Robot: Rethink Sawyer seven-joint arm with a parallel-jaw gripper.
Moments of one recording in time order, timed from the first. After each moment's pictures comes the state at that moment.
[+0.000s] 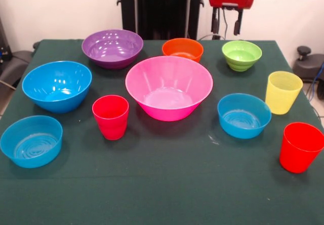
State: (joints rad) arm -0.08 -0.84 0.04 2.24 0.04 0.08 1.94
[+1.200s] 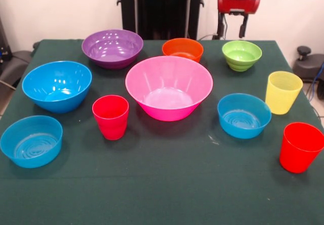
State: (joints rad) arm 0.02 -0.71 0.02 2.30 0.02 -0.11 1.94
